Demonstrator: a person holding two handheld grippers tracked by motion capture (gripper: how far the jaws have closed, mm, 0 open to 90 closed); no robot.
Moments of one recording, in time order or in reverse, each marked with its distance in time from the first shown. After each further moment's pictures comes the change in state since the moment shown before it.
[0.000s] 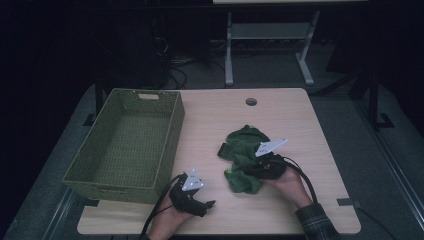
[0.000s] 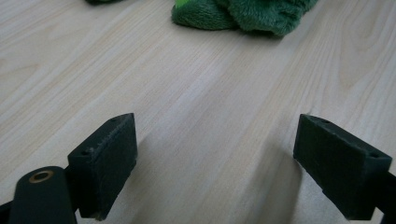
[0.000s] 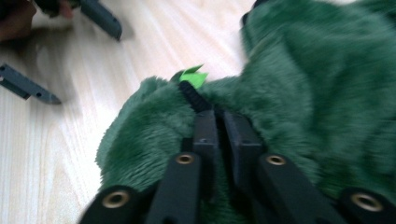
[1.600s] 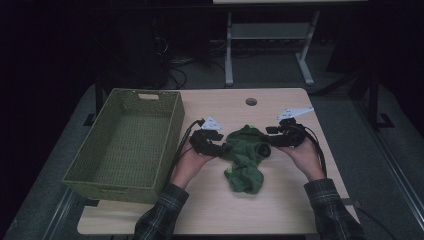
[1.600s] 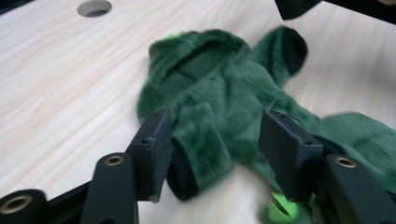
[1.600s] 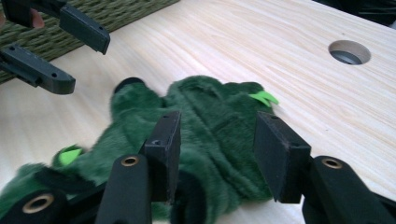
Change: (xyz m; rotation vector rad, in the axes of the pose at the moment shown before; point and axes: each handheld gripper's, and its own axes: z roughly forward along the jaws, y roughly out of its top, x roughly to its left) left arm 0.077 0.133 0.034 -0.095 -0.022 -0.004; right arm -0.069 0.038 -0.058 -0.124 -0.237 0.125
